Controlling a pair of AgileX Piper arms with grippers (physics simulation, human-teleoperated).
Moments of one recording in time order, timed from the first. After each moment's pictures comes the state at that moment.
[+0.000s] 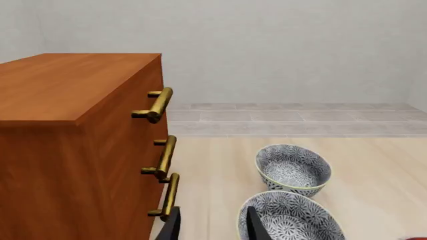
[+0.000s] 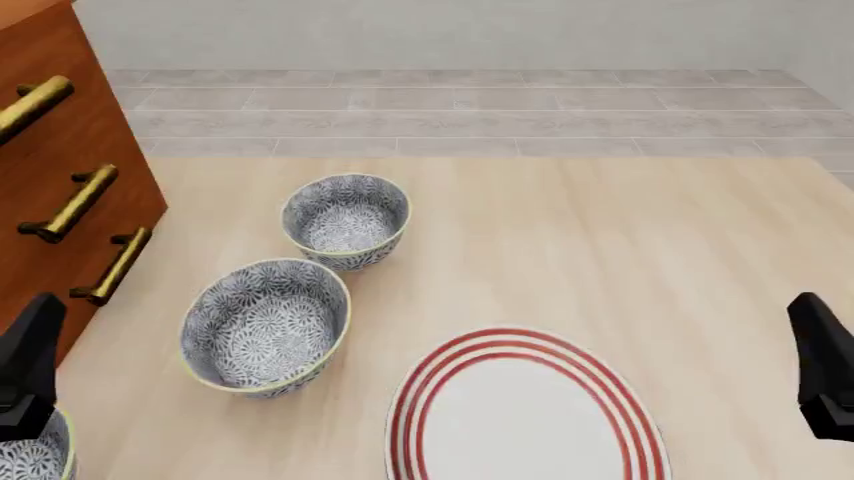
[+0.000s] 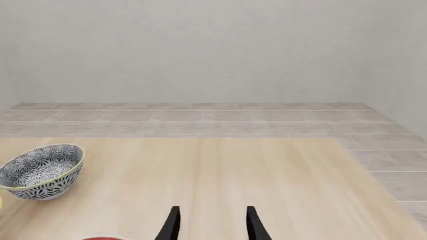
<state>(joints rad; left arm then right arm) 0.00 0.00 0.00 0.00 0.00 0.00 0.00 0.00 0.00 0.00</state>
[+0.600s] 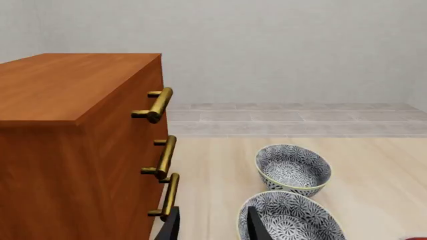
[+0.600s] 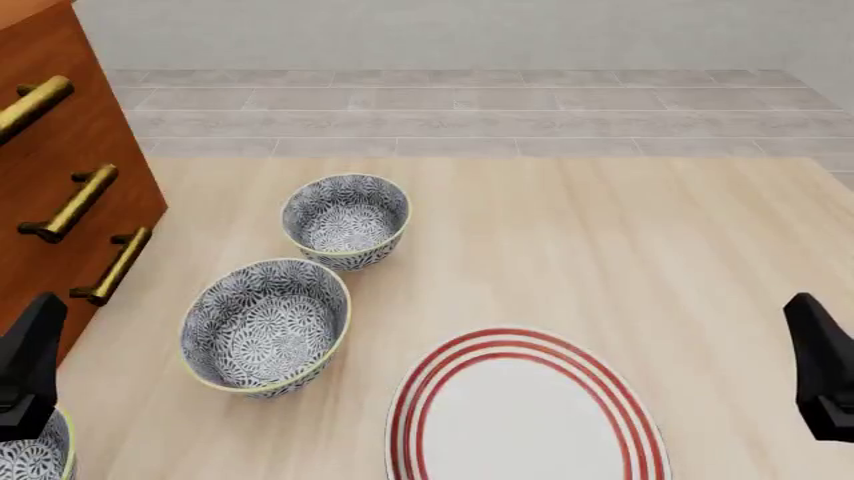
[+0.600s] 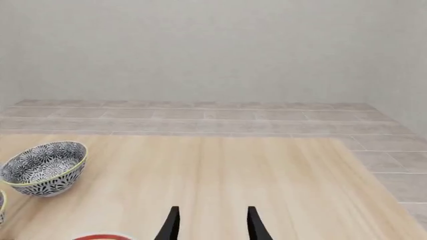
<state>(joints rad) 0.00 0.00 0.00 0.00 0.00 0.01 0.00 -0.01 0.02 -0.01</state>
